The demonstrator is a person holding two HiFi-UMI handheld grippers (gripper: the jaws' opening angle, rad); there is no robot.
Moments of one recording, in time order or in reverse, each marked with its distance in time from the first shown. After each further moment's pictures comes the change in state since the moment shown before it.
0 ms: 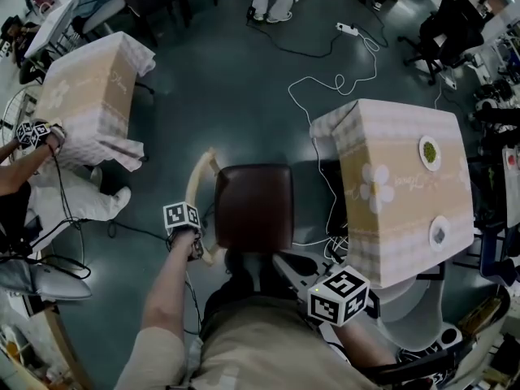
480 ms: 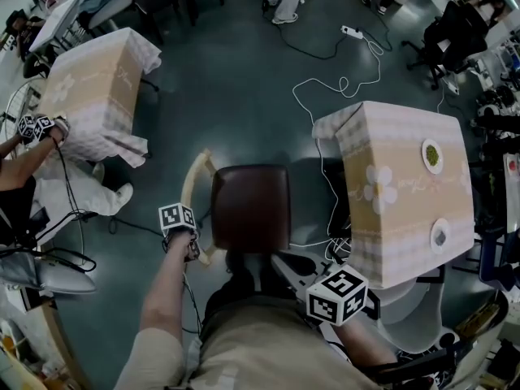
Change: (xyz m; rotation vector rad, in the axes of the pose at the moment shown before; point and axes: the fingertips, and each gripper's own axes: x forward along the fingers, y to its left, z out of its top) left arm -0.010 0.029 -0.006 -0.040 -0.028 0.015; right arm 0.010 0.013 -0.006 -0.027 0.022 0.020
